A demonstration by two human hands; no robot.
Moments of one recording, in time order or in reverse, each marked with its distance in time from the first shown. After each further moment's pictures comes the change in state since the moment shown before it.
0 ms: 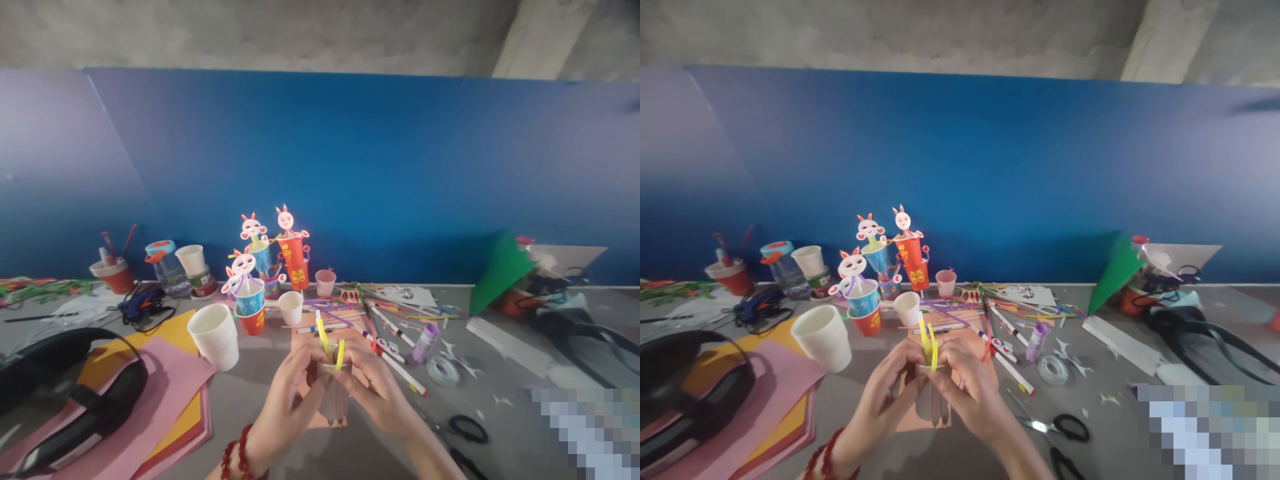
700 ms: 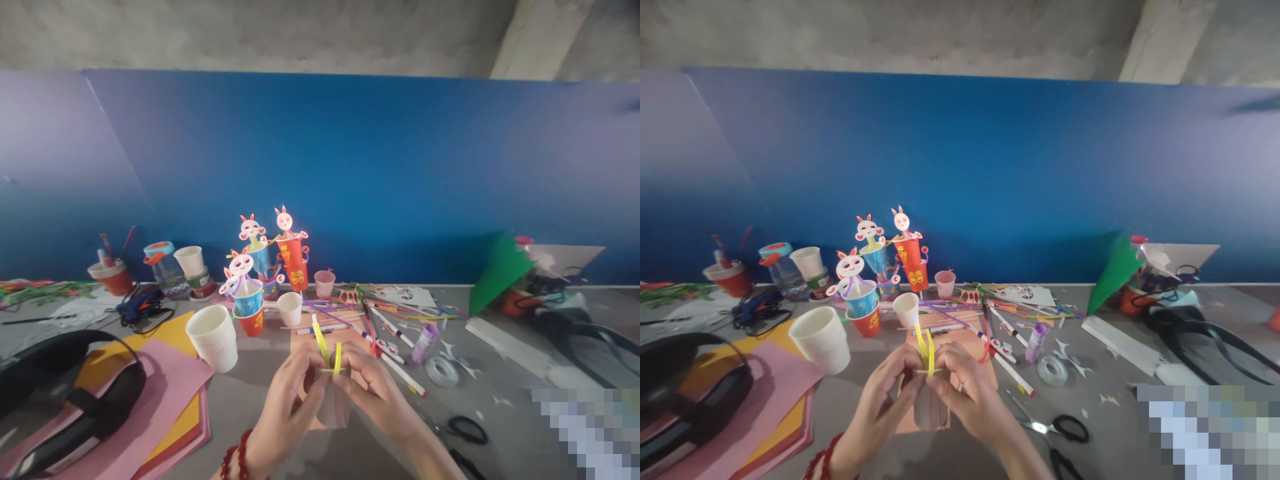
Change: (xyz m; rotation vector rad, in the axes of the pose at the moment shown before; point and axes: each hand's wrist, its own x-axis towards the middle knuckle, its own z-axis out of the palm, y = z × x) left_hand -0.004 -0.001 0.002 0.034 0.008 -0.013; right_hand 0.001 -0.005 -0.001 0.076 -0.058 0.027
